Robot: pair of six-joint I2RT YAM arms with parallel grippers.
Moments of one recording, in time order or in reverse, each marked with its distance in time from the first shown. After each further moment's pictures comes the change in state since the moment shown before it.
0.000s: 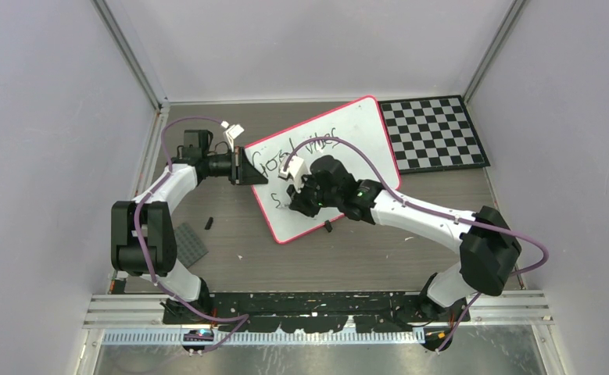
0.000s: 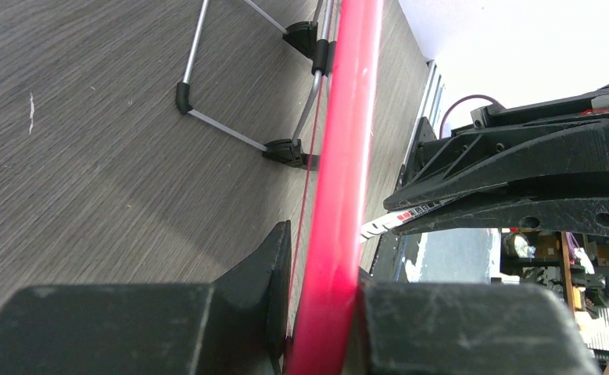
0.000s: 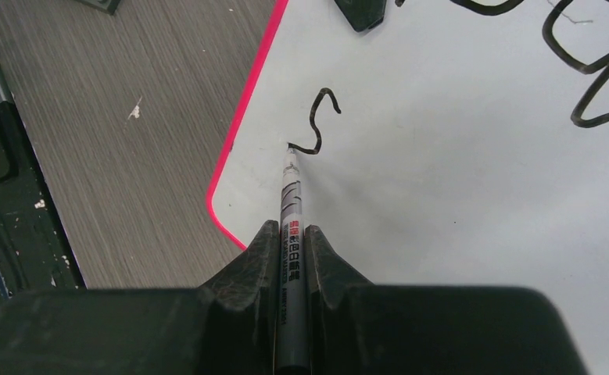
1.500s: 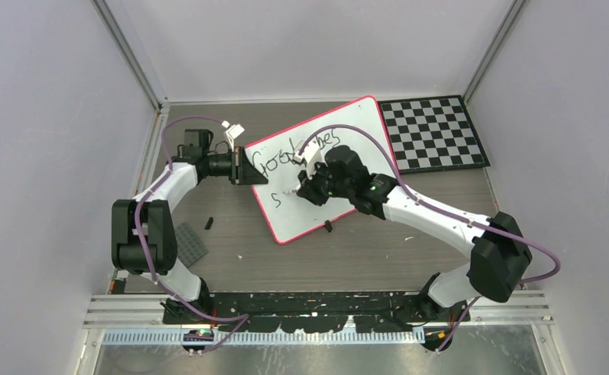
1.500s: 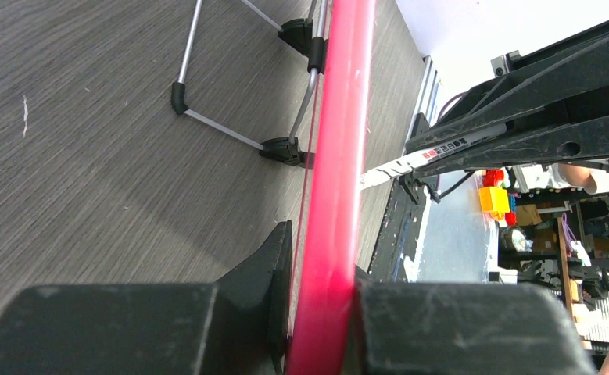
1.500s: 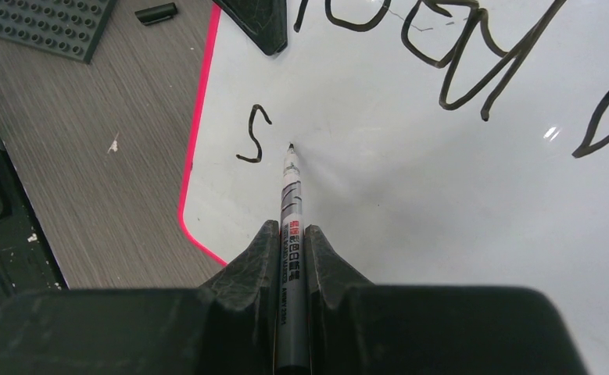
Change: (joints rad) left arm 0.000 0.012 0.013 -0.021 0.016 0.022; right arm -0.071 -0.067 -0.008 0.014 -0.005 0.046
